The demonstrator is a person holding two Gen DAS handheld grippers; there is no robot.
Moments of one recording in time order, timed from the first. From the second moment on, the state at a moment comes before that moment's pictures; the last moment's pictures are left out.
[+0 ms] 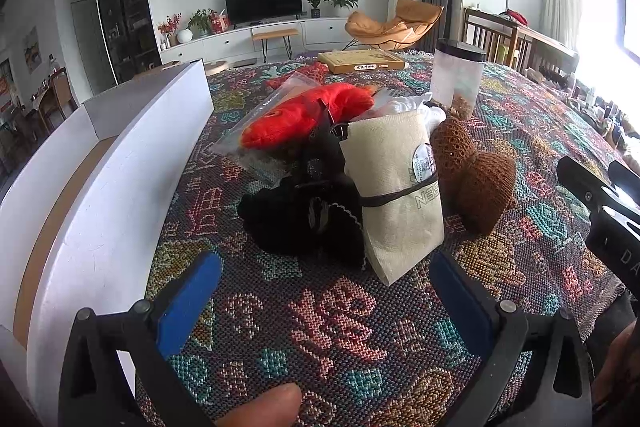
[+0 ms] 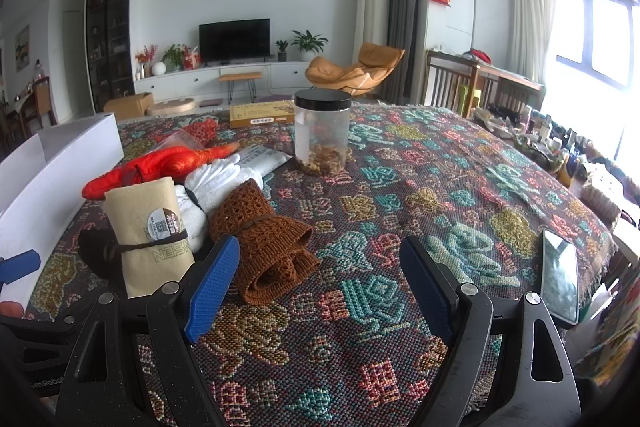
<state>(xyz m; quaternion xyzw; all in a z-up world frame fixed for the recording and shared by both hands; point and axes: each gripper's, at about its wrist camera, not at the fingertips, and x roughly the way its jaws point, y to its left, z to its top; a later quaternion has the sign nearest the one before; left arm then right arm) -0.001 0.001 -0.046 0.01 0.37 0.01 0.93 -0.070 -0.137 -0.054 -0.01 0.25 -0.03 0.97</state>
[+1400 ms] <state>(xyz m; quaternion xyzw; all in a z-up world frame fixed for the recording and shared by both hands) -0.001 0.008 -0.052 0.01 0.37 0.01 0.93 -0.069 -0.137 -0.053 -0.02 0.25 -0.03 0.97</state>
